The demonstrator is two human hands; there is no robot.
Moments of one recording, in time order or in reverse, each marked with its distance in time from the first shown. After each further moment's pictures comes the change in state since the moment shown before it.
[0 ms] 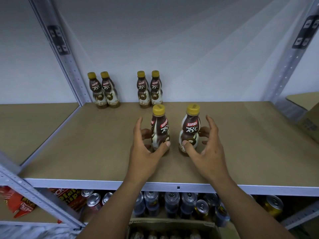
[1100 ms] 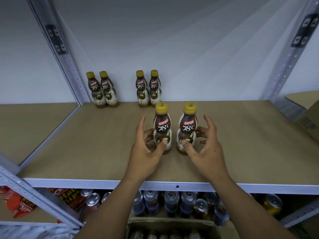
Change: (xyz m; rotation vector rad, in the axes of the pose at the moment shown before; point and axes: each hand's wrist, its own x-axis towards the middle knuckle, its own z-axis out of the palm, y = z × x) left_hand 0.004 -0.004 0.003 -0.051 -0.102 0.007; right_hand 0.002 -0.002 0.001 0.042 -0.030 -0.004
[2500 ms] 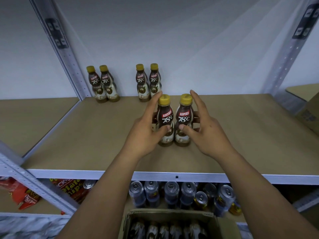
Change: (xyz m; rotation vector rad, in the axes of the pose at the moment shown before) left_hand 0.020 0.047 -0.016 0.293 -0.205 0.186; right_hand 0.029 -0.030 -0.022 -0.092 -0.262 -0.180
